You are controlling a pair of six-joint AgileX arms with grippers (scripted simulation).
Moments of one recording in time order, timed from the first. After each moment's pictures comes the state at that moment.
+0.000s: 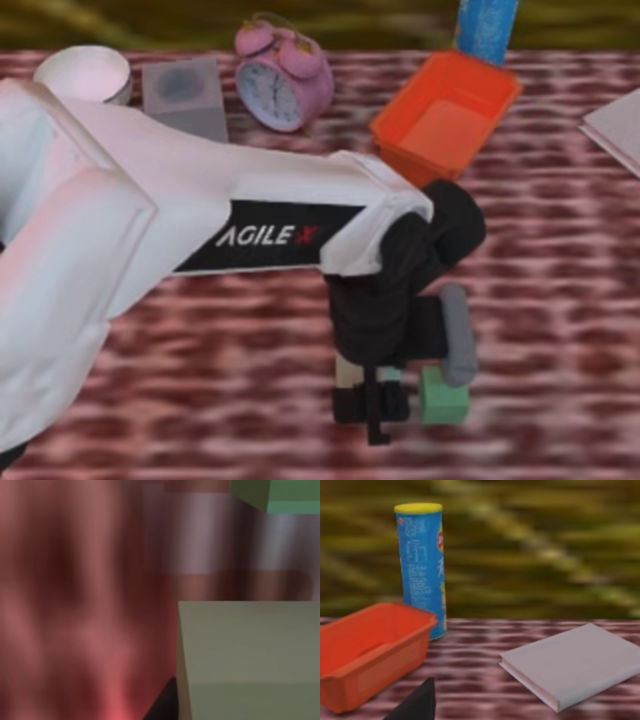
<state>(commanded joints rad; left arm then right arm) -0.90 2.15 1.45 -0.87 0.01 0.68 0.01 0.00 0.00 0.00 0.00 0.00</state>
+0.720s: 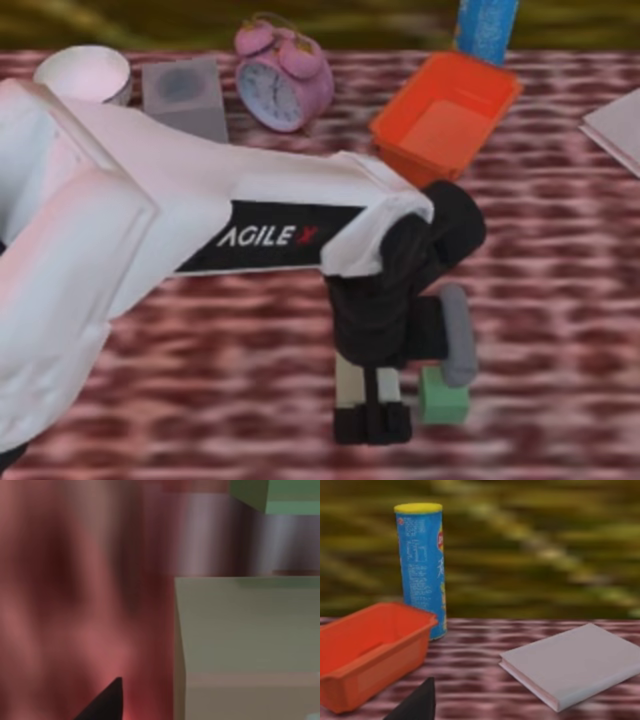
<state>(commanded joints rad) -0.90 2.15 1.45 -0.87 0.01 0.68 0.01 0.00 0.00 0.00 0.00 0.00</state>
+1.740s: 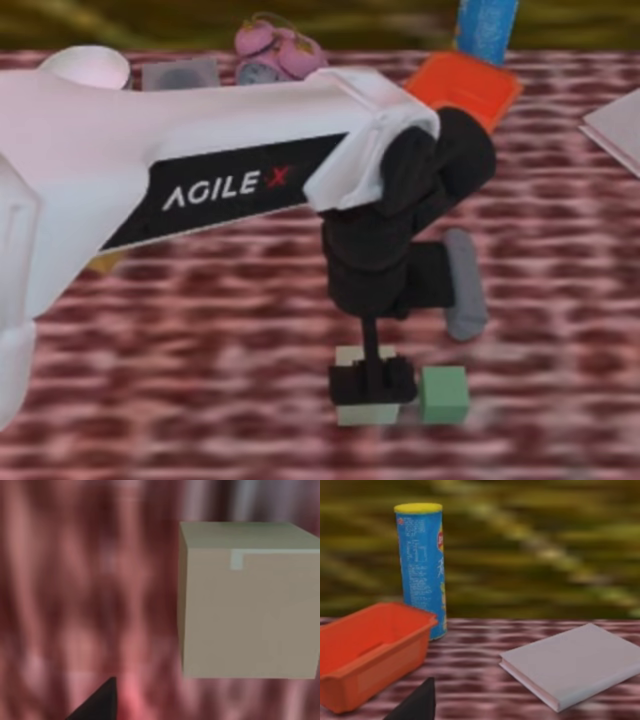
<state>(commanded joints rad) -0.88 2.06 1.60 -1.11 0.01 0.68 0.01 0.00 0.00 0.00 0.00 0.00</state>
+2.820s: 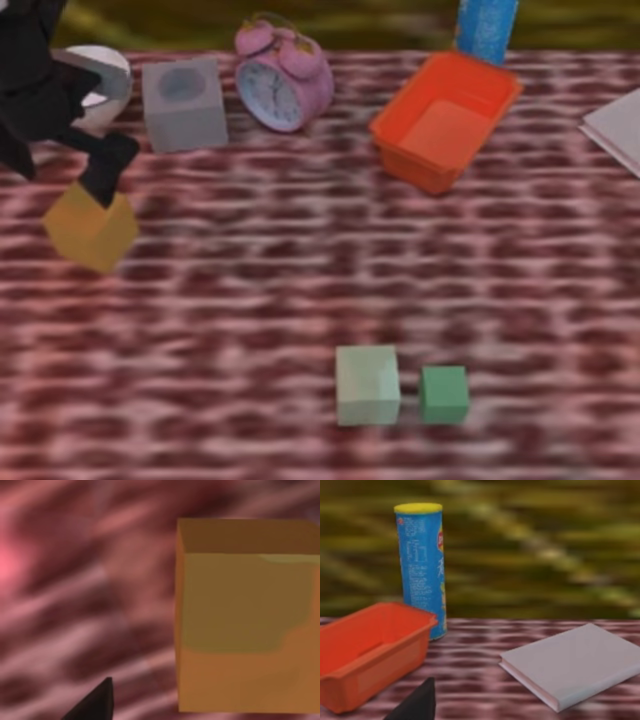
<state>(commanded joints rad) -0.07 2.23 1.87 -1.21 0.00 0.38 0.01 0.00 0.00 0.00 0.00 0.00</state>
